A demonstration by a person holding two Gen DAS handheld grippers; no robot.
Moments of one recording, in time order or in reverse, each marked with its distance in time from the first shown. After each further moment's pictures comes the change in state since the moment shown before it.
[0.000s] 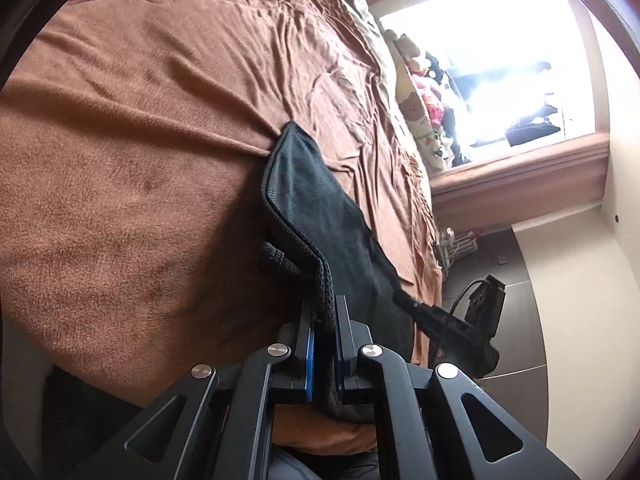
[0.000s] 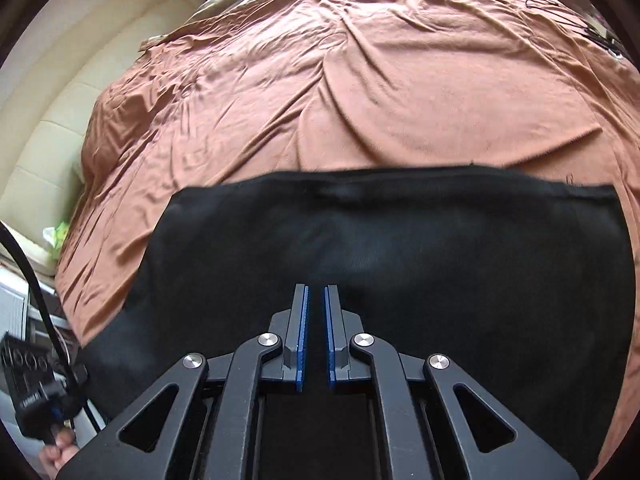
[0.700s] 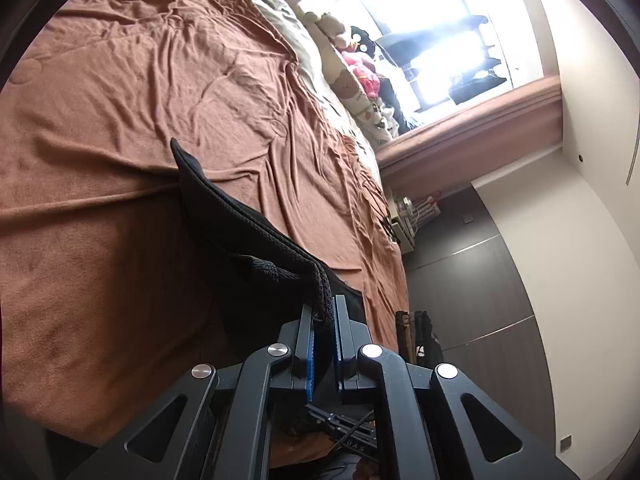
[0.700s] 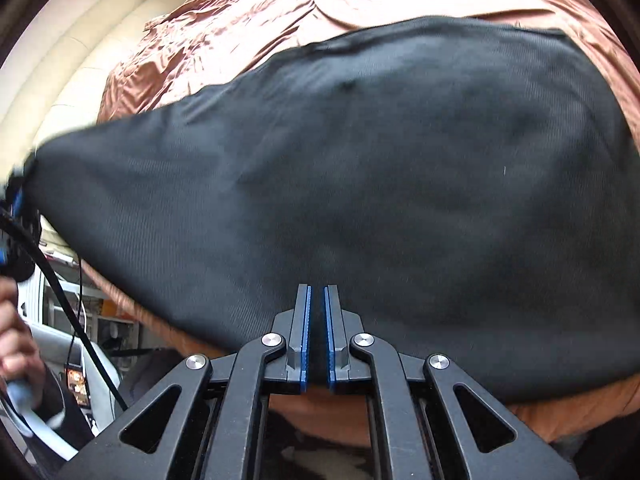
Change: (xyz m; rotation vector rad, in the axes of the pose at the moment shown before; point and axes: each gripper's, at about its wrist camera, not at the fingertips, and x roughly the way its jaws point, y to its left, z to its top) left arm 0.025 -0.096 0.019 0.207 0.053 -0.114; right arm -0.039 -0.016 -0.109 0.091 0.081 0.070
